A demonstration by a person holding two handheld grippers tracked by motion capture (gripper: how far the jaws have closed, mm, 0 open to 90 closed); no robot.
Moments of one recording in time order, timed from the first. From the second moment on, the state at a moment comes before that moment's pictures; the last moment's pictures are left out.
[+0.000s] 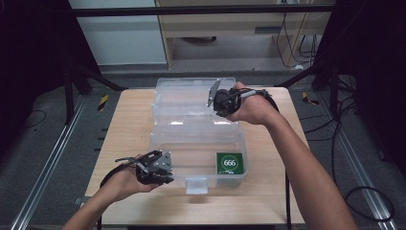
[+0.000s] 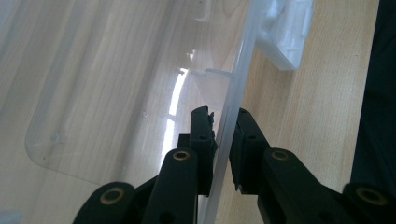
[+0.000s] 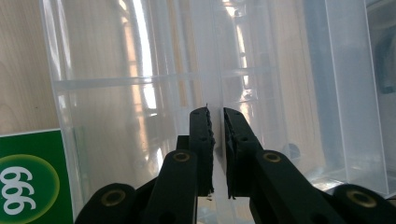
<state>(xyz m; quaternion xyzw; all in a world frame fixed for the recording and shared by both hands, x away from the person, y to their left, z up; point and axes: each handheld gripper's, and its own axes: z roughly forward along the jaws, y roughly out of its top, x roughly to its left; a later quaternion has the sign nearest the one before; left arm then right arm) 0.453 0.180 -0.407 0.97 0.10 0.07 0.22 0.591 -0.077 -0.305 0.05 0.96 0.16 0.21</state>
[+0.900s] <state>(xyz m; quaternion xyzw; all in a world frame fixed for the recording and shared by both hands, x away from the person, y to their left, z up) 0.449 0.180 -0.409 0.96 0.12 0.09 0.23 0.574 -0.076 -0.300 0.03 0.96 0.17 0.21</state>
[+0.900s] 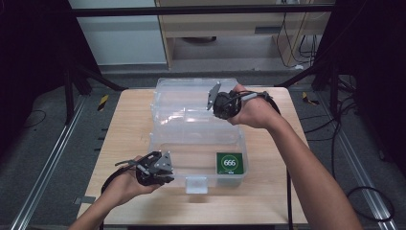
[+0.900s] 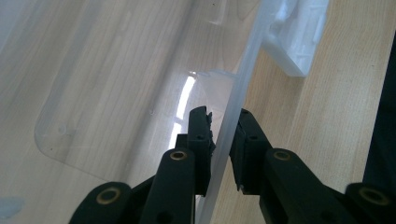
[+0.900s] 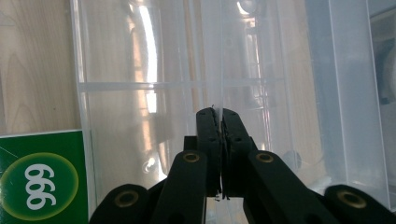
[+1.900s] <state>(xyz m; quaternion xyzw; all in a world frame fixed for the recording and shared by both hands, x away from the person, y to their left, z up) 0.453 0.176 -0.411 0.96 0.14 0.09 0.24 0.545 -0.081 -0.300 0.02 0.95 0.19 0.26</state>
